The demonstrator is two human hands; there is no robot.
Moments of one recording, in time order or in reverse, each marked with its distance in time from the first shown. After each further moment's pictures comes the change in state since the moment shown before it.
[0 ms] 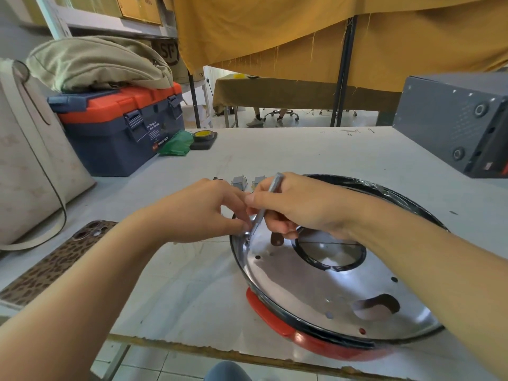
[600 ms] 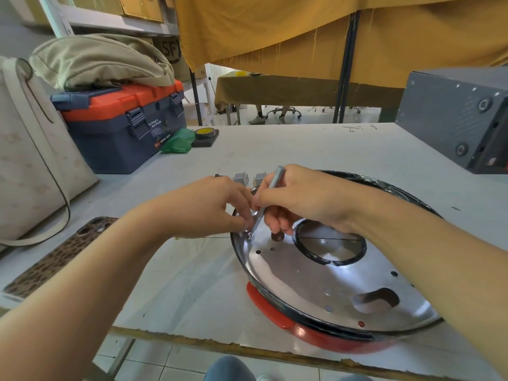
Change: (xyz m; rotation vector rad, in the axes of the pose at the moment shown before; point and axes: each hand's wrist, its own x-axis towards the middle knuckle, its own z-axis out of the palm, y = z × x) left_hand 0.002 0.005 0.000 0.097 -0.039 -0.008; right_hand -0.003 -0.003 -0.002 0.003 0.027 0.008
